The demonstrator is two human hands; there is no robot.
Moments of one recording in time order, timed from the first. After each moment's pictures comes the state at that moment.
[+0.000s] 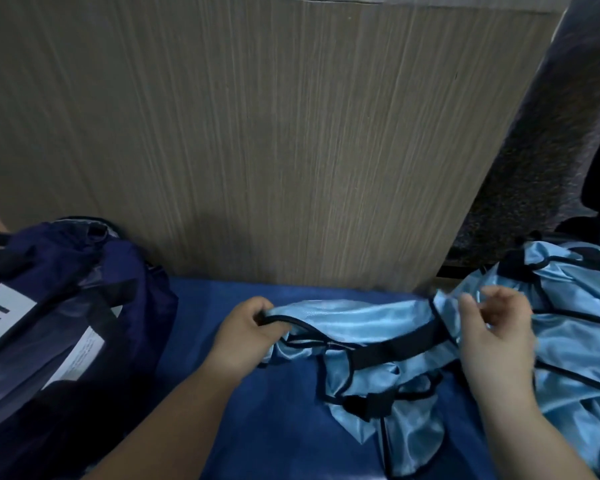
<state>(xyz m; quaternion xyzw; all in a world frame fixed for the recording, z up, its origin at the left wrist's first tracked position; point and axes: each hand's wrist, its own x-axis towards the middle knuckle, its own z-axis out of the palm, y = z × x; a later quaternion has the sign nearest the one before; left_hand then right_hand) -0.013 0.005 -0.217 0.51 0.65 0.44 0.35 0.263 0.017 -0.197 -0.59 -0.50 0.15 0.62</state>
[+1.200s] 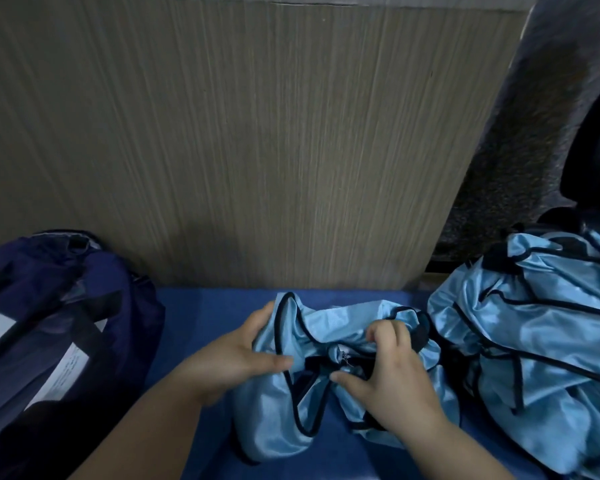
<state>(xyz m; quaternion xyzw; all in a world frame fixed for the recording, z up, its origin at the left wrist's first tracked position) -0.030 -0.006 -0.209 0.56 0.50 0.32 0.58 0.211 0.000 -0.242 -0.60 -0.74 0.12 0.27</state>
